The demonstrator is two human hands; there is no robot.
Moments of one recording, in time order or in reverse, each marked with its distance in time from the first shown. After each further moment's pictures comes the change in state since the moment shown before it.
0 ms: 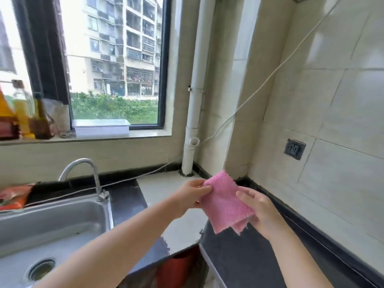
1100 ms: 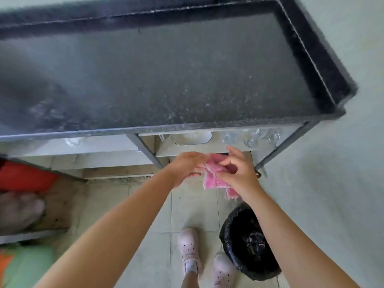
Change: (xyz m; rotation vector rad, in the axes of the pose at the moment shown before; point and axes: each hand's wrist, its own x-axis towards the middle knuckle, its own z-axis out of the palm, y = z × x) left_hand -0.381 -0.341 0.549 0.443 -1.116 -0.660; right_hand -0.689 0.335 -0.177 -0.188 1.145 0.408
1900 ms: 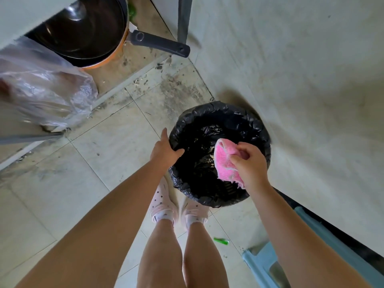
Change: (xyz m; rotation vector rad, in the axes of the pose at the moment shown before) left_hand 0.298 -0.319 0.175 0.878 -0.131 -0.278; right_hand -0.040 0.415 -0.007 0.010 0.614 0.782
